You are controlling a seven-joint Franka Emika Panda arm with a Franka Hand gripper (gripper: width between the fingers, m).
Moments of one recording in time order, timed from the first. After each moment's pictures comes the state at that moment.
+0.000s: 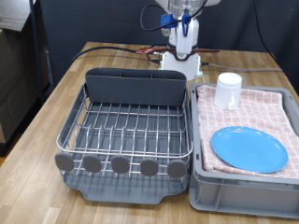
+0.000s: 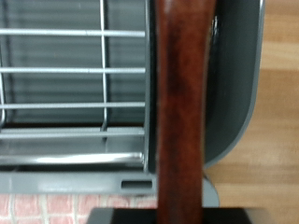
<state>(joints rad) 0.05 -0.51 -0.11 -2.77 -0.05 2.21 2.28</state>
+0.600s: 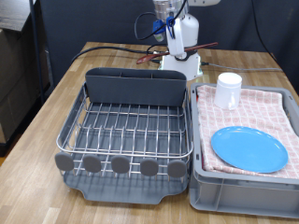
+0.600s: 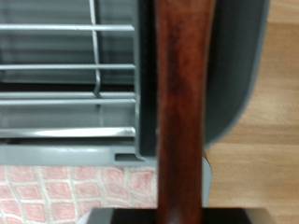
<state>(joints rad) 0.07 -0.50 -0.24 -2.78 0.09 2.19 2.09</state>
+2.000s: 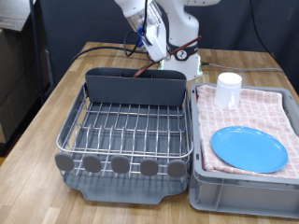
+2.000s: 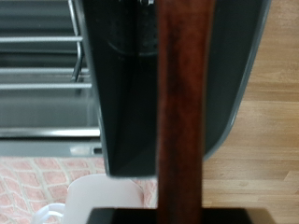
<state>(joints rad) 0.09 -0.41 -0.52 -2.77 0.34 2.12 1.70</state>
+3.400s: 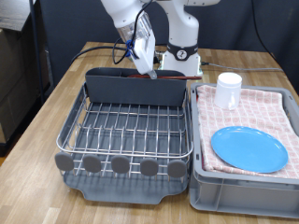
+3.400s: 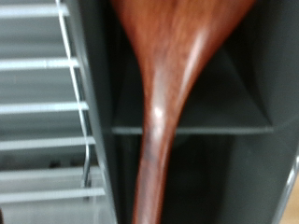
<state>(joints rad) 0.08 -0.29 -0.50 -2.74 0.23 2.26 1.77</state>
